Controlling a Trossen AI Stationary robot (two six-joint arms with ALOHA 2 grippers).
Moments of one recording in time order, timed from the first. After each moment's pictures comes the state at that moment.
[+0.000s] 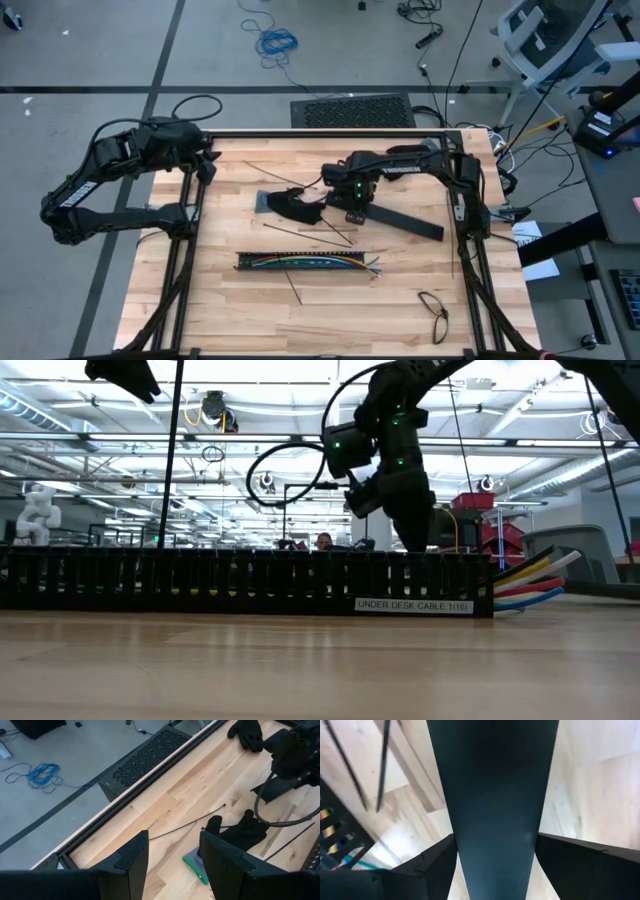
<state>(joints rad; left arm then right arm) 0.50 0.80 1.26 -1.19 -0.19 -0.15 -0.24 2.02 1.54 -1.21 -0.11 0.11</state>
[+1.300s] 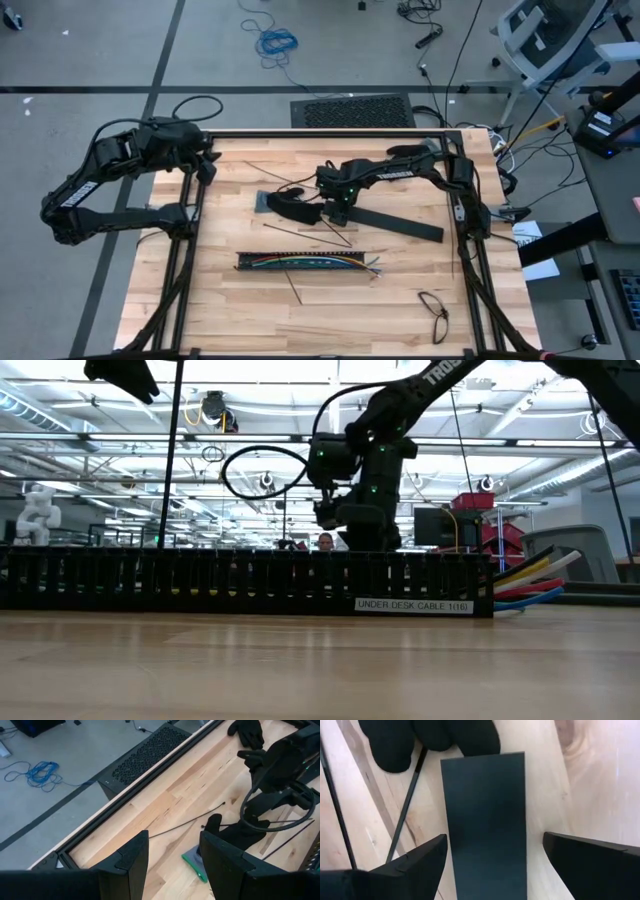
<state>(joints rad) 0.50 0.80 1.26 -1.20 -0.19 -0.15 -0.22 2.08 1.47 -0.81 -0.11 0.14</state>
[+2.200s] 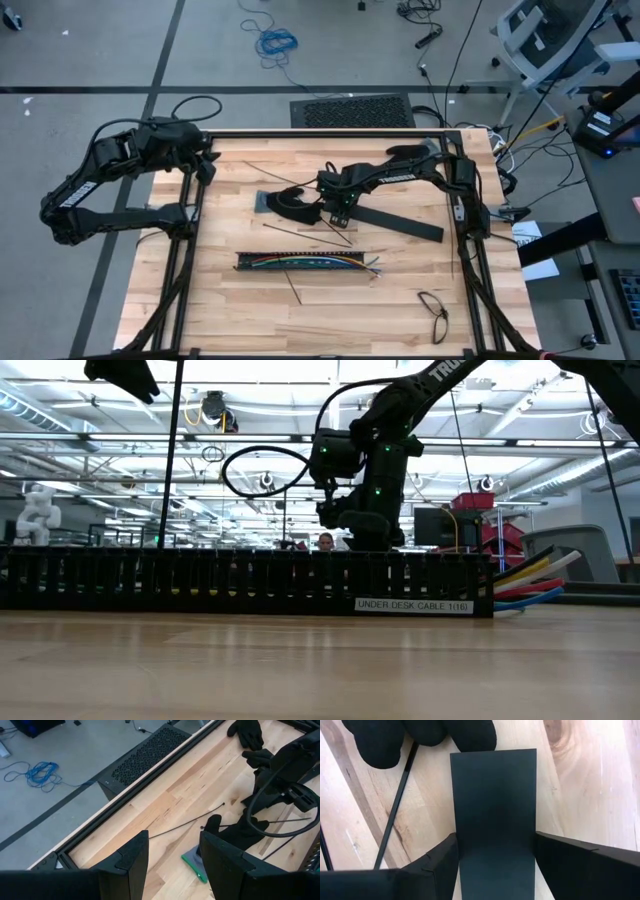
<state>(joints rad) 0.50 0.80 1.26 -1.19 -0.19 -0.15 -0.19 2.08 1.41 -0.76 -0.01 0.16</state>
